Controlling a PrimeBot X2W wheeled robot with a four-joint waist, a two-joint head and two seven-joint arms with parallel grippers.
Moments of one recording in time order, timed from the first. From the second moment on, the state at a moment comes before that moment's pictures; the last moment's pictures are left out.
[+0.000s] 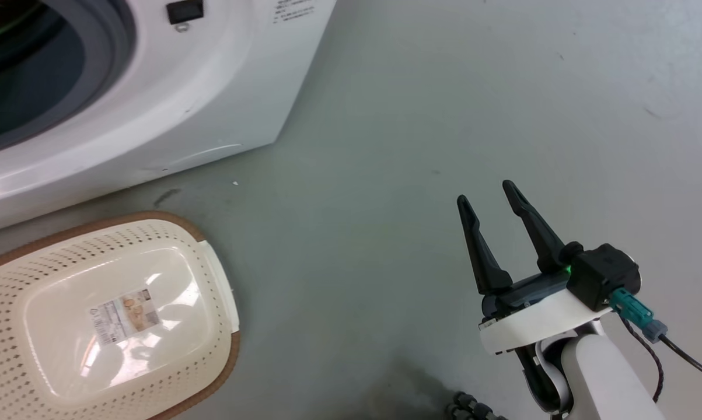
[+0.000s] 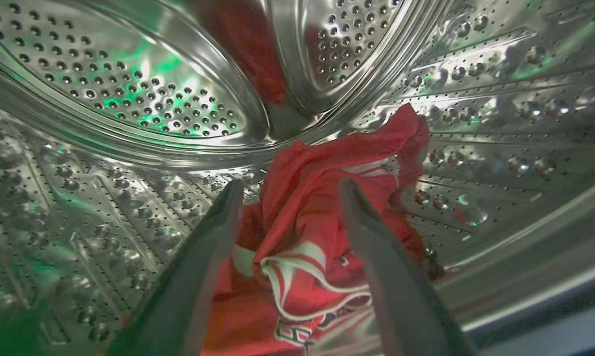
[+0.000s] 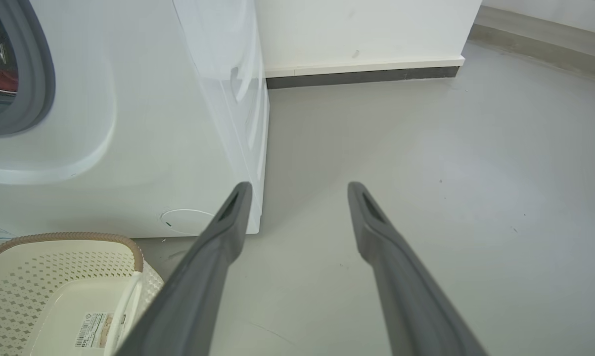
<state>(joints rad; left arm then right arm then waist) -1.11 0.56 0.01 0.87 -0.07 -0.13 -0.12 -0.25 -0.05 0.25 0.15 0.20 0.13 -0.26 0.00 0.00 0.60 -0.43</state>
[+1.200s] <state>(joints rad) -1.37 0.88 -0.34 0.75 -0.35 -0.11 0.74 -0.26 -0.05 0.36 0.10 0.27 0.13 -0.26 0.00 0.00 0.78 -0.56</state>
